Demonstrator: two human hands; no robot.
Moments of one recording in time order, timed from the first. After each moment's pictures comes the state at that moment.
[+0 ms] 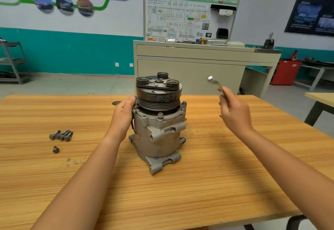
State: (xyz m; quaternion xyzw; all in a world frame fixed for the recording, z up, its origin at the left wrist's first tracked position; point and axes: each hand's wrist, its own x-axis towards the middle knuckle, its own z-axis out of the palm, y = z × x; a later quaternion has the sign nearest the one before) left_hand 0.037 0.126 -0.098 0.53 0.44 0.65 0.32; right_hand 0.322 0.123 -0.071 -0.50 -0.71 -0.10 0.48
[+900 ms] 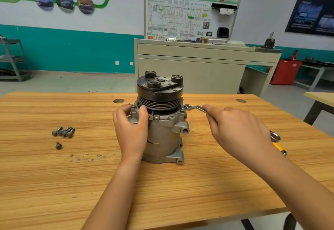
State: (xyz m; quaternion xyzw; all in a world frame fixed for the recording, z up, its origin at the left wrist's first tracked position) left_hand 0.081 0.062 -0.106 0.42 0.53 0.72 0.13; right_hand 0.270 0.012 -0.032 -0.60 -0.75 -0.20 0.17
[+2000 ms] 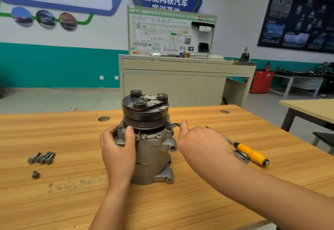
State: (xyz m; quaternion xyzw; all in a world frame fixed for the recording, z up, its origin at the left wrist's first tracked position) left_hand 0.081 0.067 -0.112 0.43 0.53 0.72 0.13; right_hand 0.230 -0.004 -0.011 -0.59 -0.78 -0.21 -0.07
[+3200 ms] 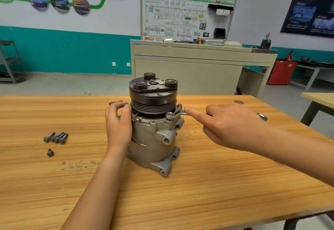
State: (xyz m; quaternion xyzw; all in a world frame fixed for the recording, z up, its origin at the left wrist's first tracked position) left_hand 0.055 0.096 -0.102 0.44 0.51 0.71 0.20; right_hand 0.284 0.029 -0.011 -0.36 -0.88 -0.29 0.06
